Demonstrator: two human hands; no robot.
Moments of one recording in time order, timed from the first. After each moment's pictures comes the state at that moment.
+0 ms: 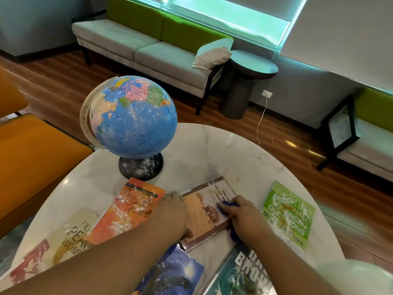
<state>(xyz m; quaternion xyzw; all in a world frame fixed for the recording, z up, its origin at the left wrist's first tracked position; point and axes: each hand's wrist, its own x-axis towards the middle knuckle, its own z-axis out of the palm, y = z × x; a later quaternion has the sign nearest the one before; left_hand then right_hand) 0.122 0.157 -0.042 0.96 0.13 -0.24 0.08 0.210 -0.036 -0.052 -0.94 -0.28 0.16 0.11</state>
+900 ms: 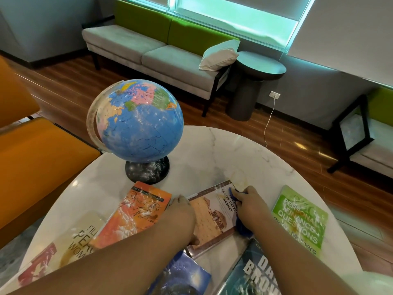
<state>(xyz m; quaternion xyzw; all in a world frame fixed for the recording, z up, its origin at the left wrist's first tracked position) 0.133 0.152 -0.038 0.92 0.19 -0.32 0.13 0.254 -0.010 -0.070 -0.97 -0.17 0.14 0.10</state>
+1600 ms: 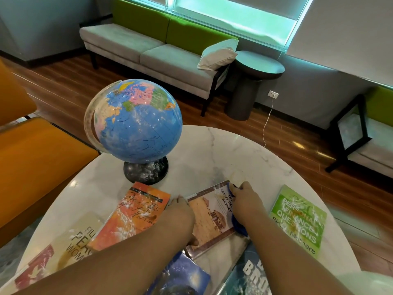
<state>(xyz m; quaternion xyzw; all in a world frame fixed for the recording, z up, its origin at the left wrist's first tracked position) 0.131 0.155 -0.041 0.93 0.18 -0.30 0.12 0.254 0.006 -0.063 -0.97 -0.20 0.13 0.05</state>
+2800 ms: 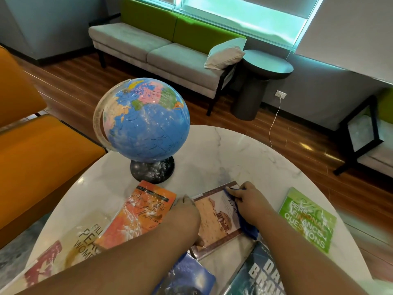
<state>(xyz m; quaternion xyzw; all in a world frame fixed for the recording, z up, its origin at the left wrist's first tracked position) 0.127 0.157 -0.033 0.95 0.13 -0.28 0.09 0.263 0.007 -0.062 -0.95 -0.25 0.17 0.13</state>
